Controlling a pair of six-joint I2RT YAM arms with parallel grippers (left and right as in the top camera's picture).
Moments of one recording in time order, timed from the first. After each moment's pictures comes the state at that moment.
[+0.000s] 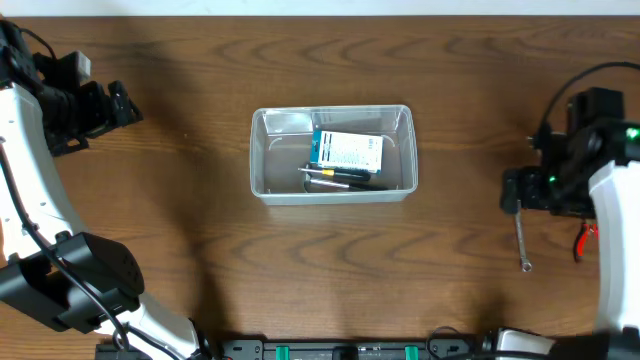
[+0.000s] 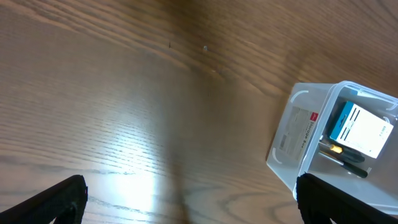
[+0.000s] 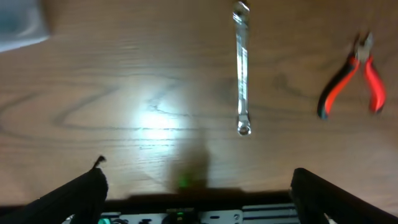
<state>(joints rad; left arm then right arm) 0.45 1.86 1.98 -1.49 0.30 0.09 -0.22 1.46 1.37 -1.45 -0.01 -0.08</state>
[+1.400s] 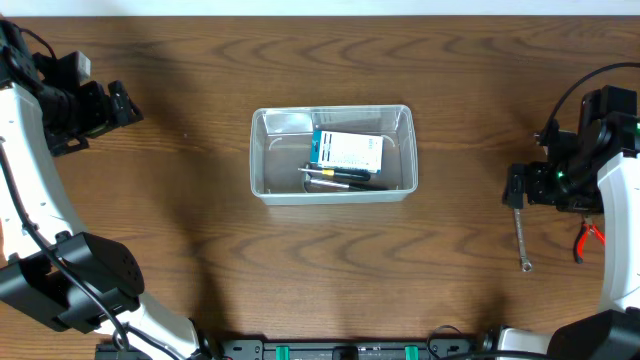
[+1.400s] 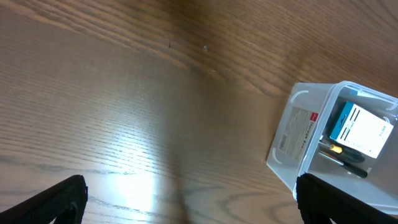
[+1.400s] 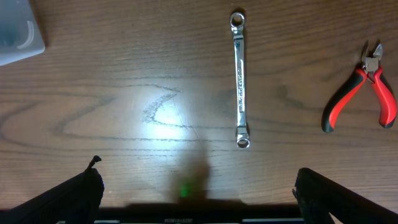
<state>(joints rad) 0.45 1.86 1.98 -1.49 0.30 0.09 -0.26 1.49 1.36 -1.40 -0.05 -0.15</state>
